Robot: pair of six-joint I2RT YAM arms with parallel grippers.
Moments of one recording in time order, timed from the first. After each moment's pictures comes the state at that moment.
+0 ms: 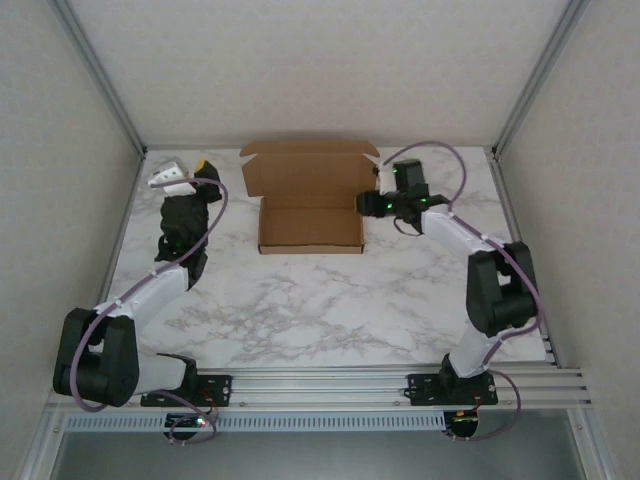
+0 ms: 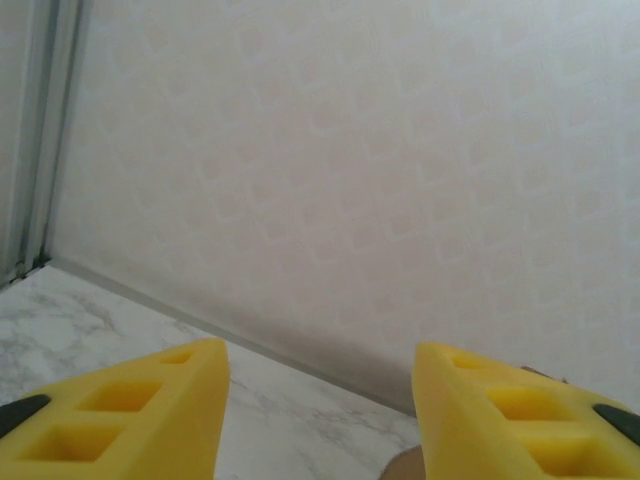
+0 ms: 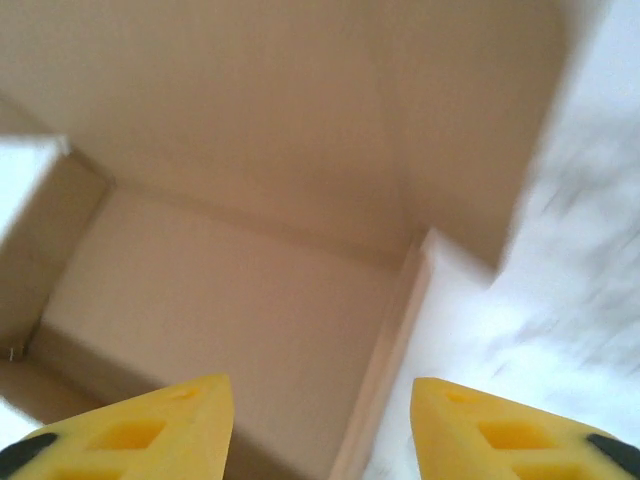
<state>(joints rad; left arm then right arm) -0.13 1.31 0.69 0.73 -0.28 -0.37 0.31 1.69 1.20 -0.17 -0.30 0.11</state>
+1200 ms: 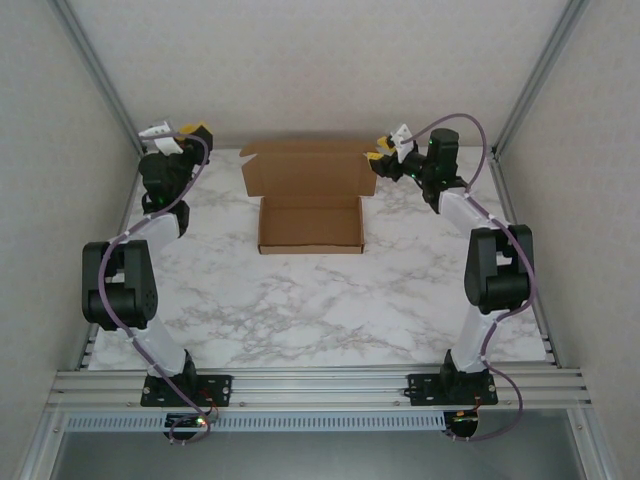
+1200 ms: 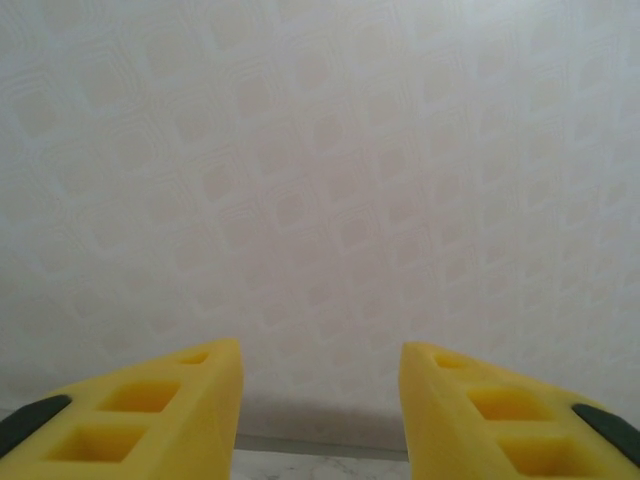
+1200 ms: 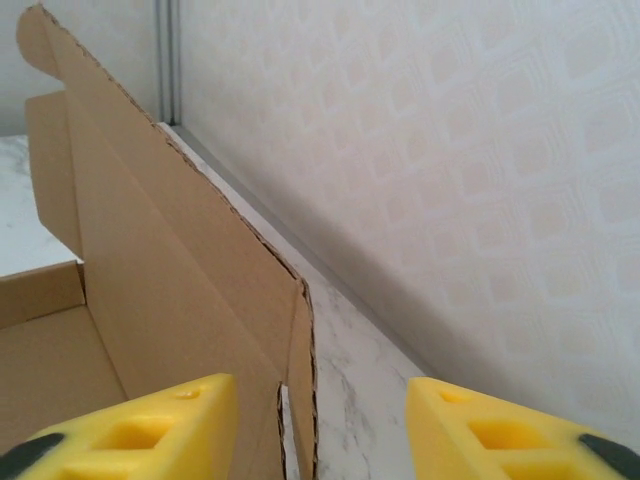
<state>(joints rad) 0.09 1.74 1.07 0.86 0.29 -0.48 0.14 1.87 1.37 0.26 -0.74 -0.39</state>
